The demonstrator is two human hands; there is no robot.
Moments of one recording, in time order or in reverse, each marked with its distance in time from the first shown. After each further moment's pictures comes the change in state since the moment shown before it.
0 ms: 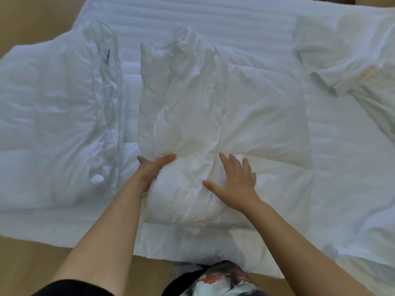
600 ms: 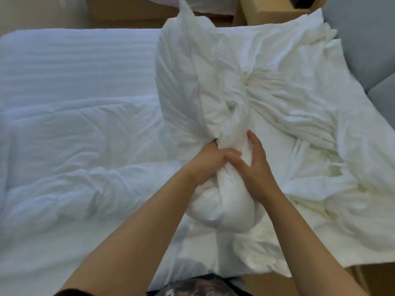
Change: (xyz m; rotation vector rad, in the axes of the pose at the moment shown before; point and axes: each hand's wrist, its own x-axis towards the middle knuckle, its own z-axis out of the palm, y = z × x) left_hand -0.186 0.029 0.430 0.280 -0.647 0.429; right_hand -0.102 0.268 -0.205 0.770 0.489 0.007
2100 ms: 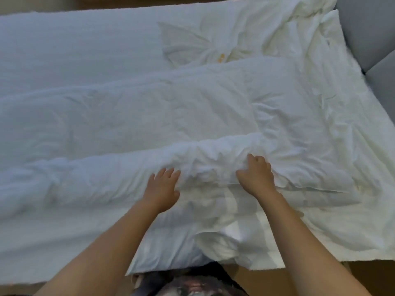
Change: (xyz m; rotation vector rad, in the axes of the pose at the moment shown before) left_hand 0.026 -0.114 0.042 1.463 0.044 -0.197; right_hand 0.057 0.140 -0.119 -0.758 -0.137 0.284
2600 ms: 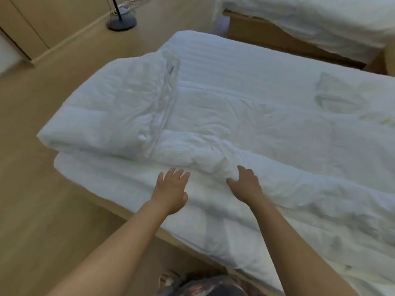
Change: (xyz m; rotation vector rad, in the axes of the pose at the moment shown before) left_hand -0.255 -0.360 0.063 -0.191 0.217 -0.367; right_hand -0.193 -0.374 0.221 -0.087 -0.234 -0.450
